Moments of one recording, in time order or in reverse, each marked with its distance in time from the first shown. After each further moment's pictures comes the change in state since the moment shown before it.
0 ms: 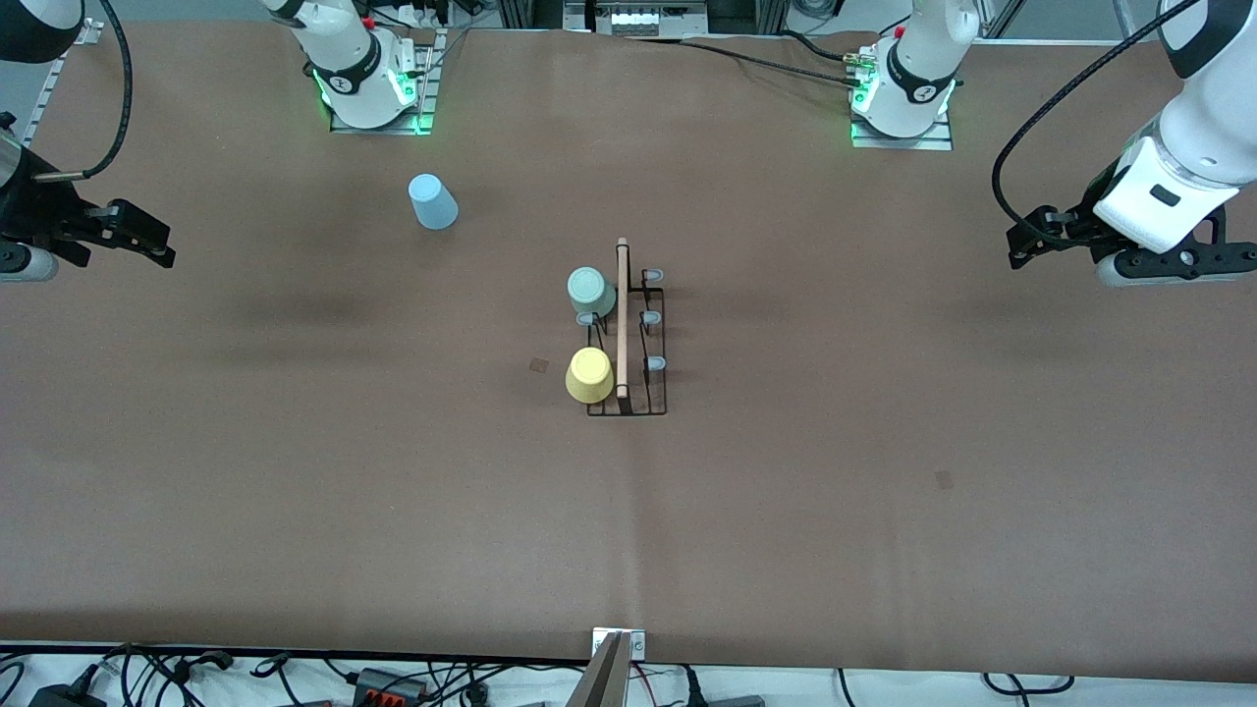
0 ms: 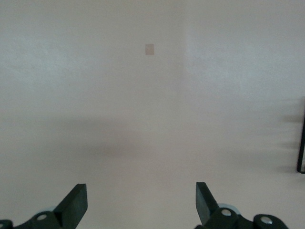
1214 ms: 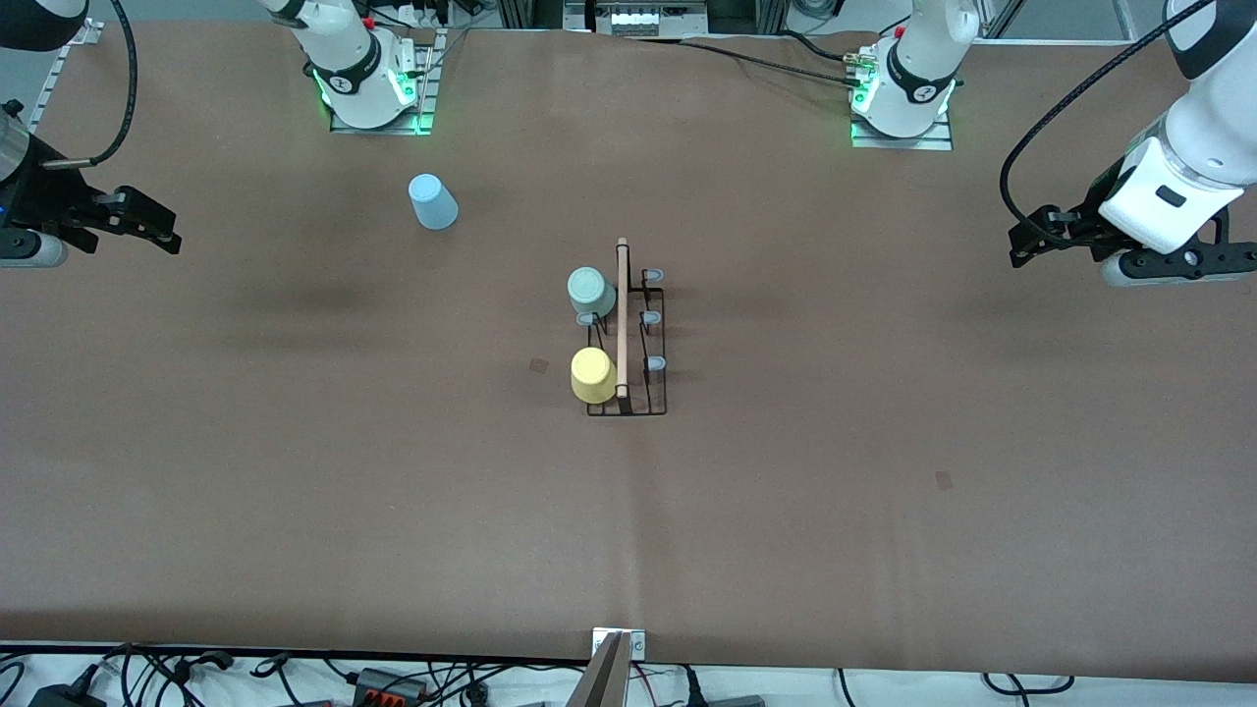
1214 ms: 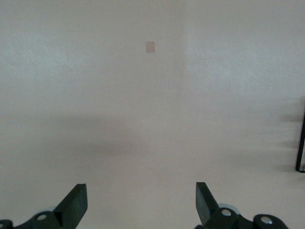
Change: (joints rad) left arm 0.005 0.000 0.002 0.000 -0.004 -0.006 0.000; right arm 0.040 -0.042 -0.034 -0.056 0.002 -0.006 -0.001
